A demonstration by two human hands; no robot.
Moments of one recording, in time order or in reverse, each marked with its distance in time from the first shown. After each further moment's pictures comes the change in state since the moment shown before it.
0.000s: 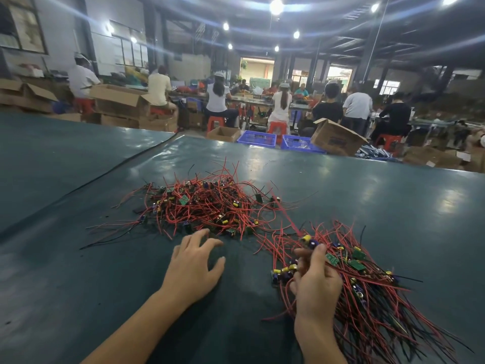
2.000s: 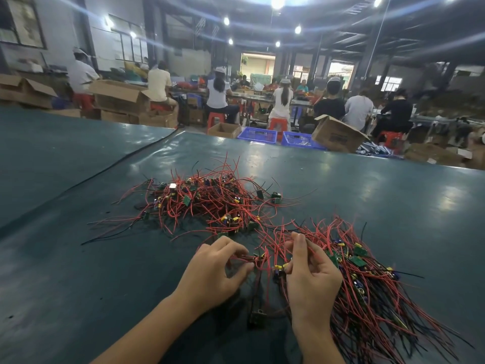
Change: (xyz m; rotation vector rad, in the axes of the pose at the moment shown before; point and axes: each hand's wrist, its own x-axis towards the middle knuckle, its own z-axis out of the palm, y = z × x) left_hand -0.015 0.031 -0.006 -0.289 0.148 0.351; right_hand -0.008 0.002 0.007 -0.098 -0.045 -0.296
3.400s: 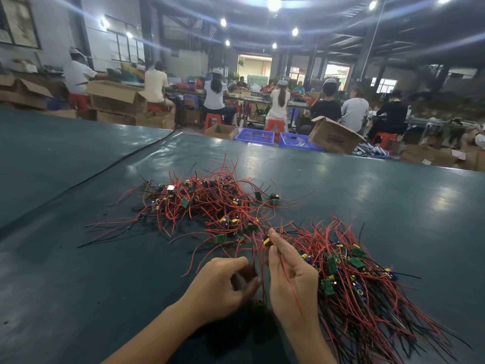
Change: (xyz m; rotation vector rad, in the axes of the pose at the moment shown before) left_hand -0.002 0.012 0.003 -0.229 -0.124 0.026; right_hand -0.007 0.007 0.009 -0.136 -0.245 -0.149
